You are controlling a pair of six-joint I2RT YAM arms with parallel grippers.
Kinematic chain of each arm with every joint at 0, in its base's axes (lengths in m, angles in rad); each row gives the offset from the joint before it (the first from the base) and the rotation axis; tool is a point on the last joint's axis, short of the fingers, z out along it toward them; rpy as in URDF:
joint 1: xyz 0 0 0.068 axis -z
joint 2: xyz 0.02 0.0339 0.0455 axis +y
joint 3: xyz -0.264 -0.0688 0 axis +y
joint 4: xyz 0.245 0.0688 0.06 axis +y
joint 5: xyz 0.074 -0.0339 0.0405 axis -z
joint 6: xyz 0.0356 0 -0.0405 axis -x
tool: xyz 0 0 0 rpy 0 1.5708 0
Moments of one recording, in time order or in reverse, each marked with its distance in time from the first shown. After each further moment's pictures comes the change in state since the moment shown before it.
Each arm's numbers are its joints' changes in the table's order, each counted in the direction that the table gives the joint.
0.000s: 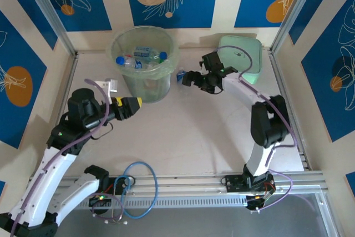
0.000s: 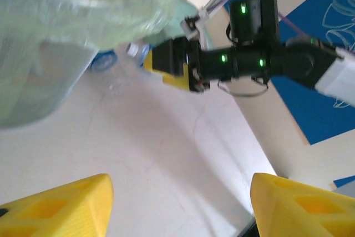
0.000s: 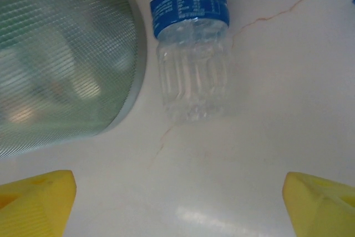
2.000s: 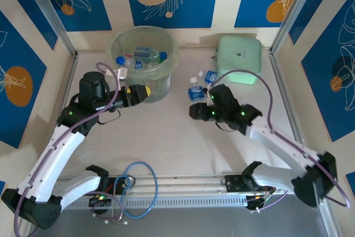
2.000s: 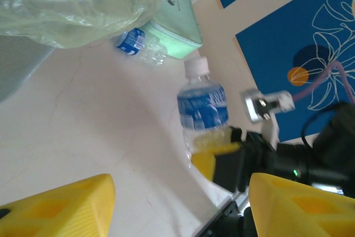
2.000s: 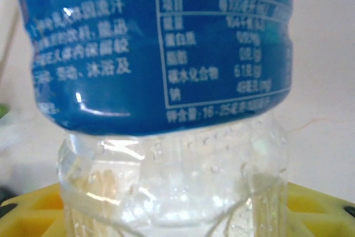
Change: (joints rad) left arm 0.002 0.244 -0.156 -0.027 0.119 0.101; right arm -0.307 -0.773 0.525 0.026 0.144 -0.025
